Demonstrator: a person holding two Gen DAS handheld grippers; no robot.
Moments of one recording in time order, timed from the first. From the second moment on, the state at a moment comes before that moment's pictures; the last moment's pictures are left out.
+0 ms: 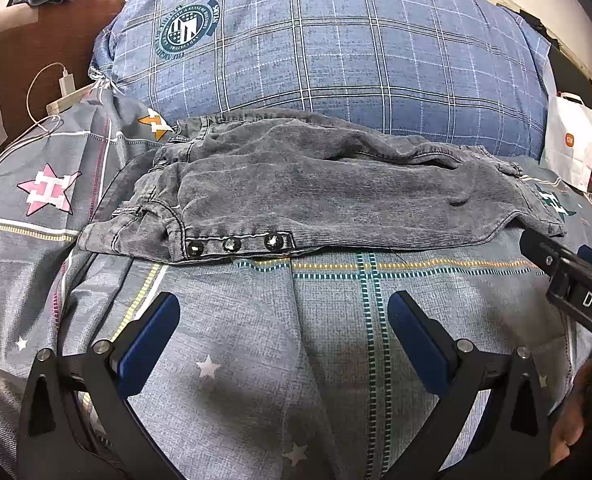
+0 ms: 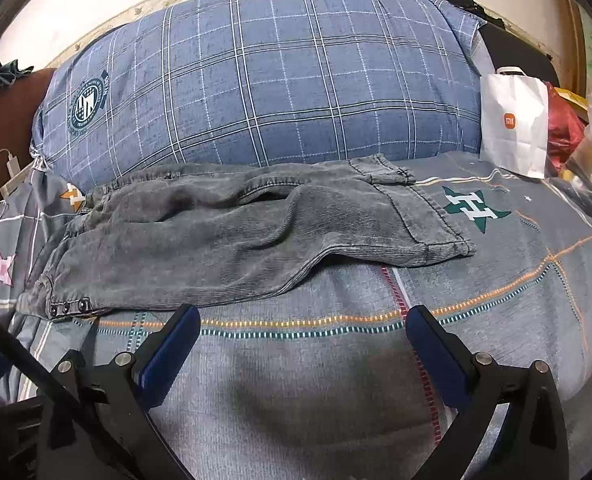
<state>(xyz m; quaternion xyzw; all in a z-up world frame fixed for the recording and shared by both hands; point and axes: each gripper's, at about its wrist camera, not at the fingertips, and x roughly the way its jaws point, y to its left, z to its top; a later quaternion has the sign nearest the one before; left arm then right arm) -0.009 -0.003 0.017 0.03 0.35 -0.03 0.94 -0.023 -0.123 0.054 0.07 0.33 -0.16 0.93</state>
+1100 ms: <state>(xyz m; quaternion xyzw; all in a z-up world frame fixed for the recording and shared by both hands) -0.008 0.002 0.018 0.02 0.35 -0.03 0.94 -0.025 -0.112 0.052 0.05 0.33 -0.14 0.93</state>
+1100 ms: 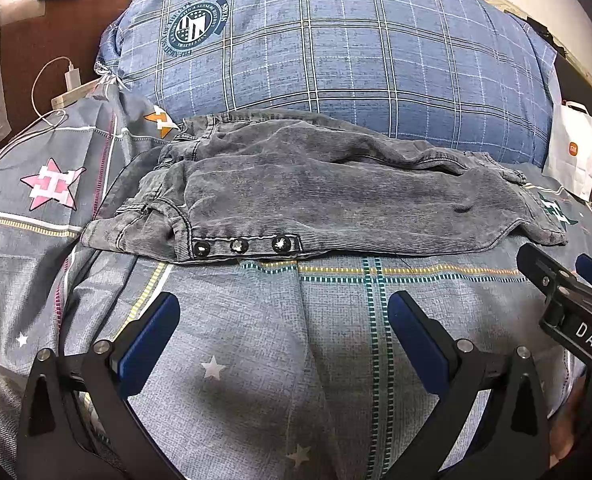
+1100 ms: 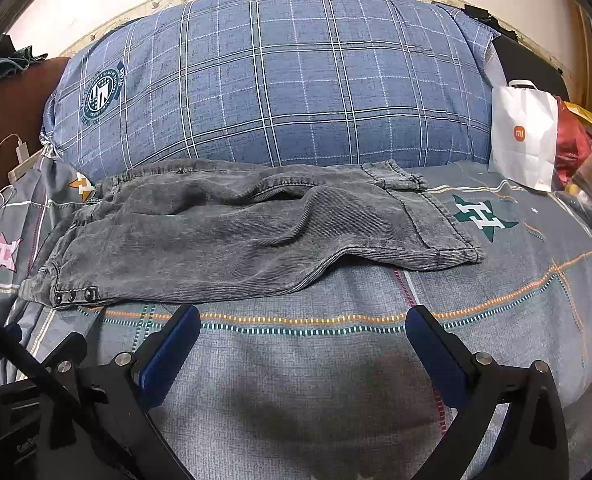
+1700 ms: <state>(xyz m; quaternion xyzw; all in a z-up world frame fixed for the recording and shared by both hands) -0.008 0.003 0.018 0.02 0.35 -0.02 0.94 -0.025 -0.113 0.052 0.05 0.33 -0.14 0.93</state>
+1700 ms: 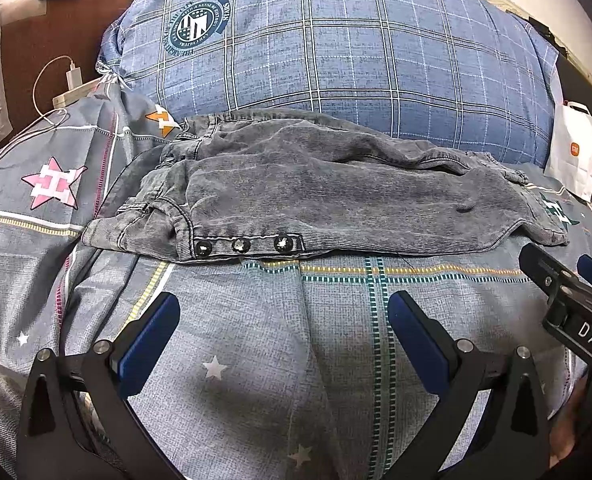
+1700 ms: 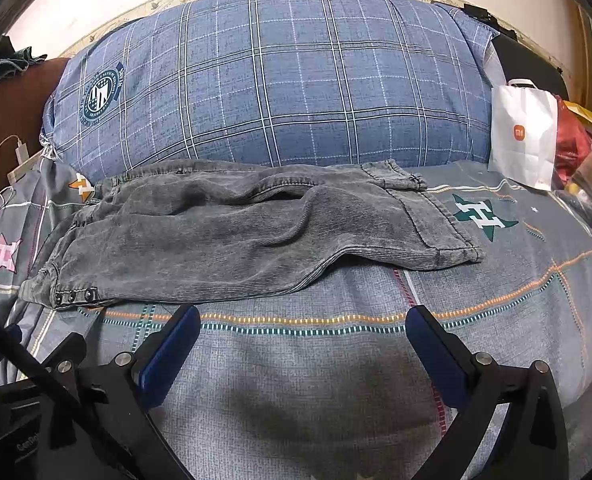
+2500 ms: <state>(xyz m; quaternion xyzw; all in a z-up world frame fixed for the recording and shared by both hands) 0.000 -0.005 0.026 0.02 0.37 -0.03 0.93 -0.017 -0.125 0.061 0.13 0.35 -0.11 0.92</state>
